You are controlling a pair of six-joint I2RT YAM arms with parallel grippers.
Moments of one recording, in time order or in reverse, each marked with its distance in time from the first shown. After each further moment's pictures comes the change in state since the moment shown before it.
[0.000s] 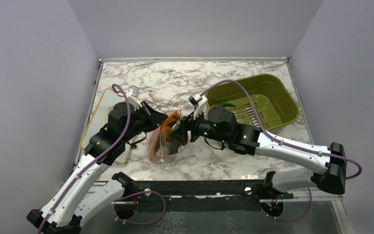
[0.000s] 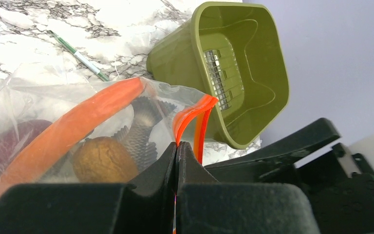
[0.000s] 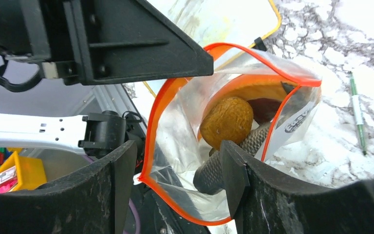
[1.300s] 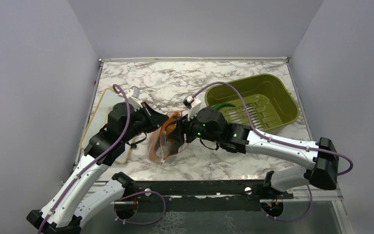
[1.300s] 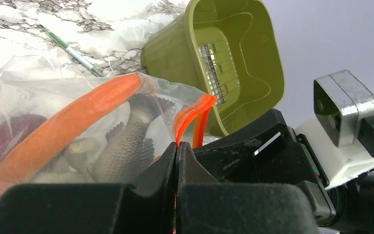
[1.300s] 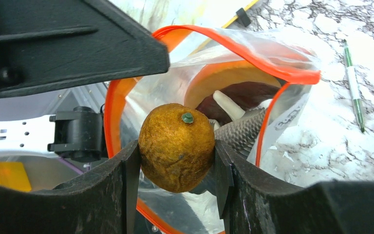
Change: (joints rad) left arm 0.000 -0.005 -0.002 0.000 0.032 0.000; right arm -0.002 0.083 0.024 -0.044 0.033 0.024
